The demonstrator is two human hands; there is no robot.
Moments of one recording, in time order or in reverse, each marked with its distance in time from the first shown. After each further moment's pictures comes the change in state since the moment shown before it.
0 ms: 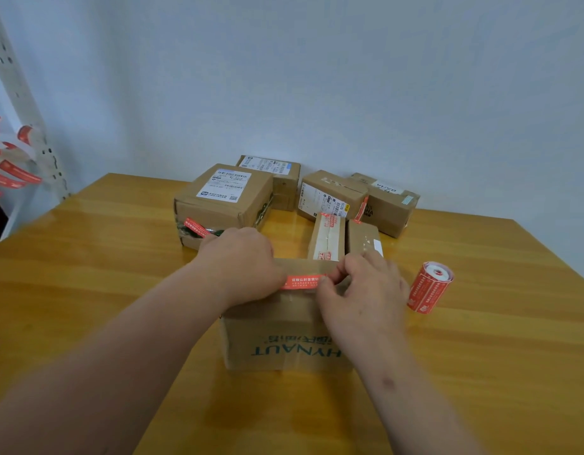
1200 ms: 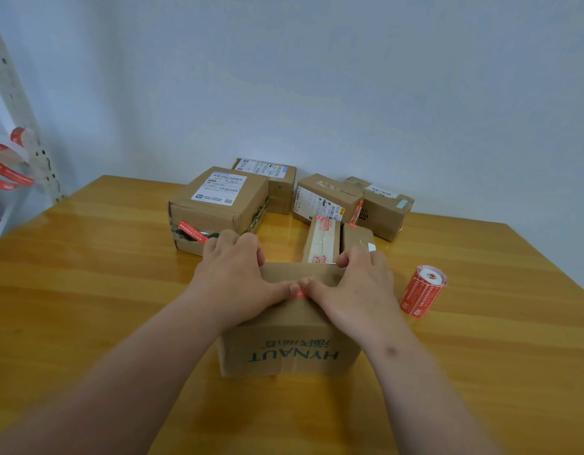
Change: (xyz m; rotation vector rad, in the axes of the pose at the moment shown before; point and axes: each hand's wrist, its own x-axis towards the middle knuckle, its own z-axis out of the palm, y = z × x) left_hand 0.003 -0.010 0.036 -0.209 0.180 -0.067; right_hand 0.027 0.014 0.001 0.070 -0.213 0.136
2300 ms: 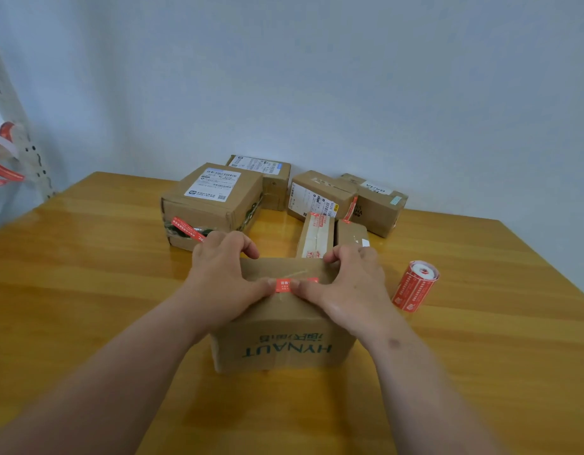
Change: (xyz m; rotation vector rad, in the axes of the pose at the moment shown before) left_hand -0.011 -0.010 0.005 -0.358 0.033 0.024; right_hand 0.004 0.010 -0.002 0.117 -0.107 -0.023
